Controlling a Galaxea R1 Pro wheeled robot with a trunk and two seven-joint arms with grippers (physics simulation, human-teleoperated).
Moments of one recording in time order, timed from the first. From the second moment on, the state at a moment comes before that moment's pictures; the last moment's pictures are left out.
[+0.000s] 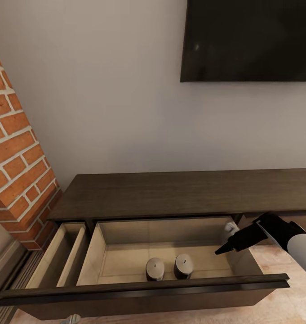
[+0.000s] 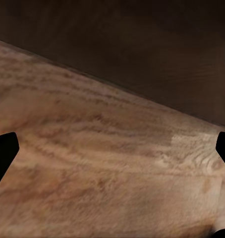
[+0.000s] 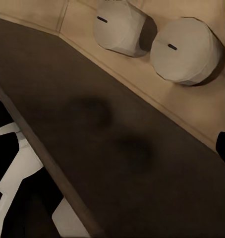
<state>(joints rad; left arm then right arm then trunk) -0.27 0.21 -0.01 -0.26 0.54 0.09 -0.66 -1.03 -0.44 0.68 -0.29 -0.12 0.56 1.44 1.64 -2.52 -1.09</state>
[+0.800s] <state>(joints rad) -0.27 0.21 -0.01 -0.26 0.54 0.09 -0.66 -1.03 -0.59 0.69 -0.50 -0.16 0.68 1.44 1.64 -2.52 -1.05</state>
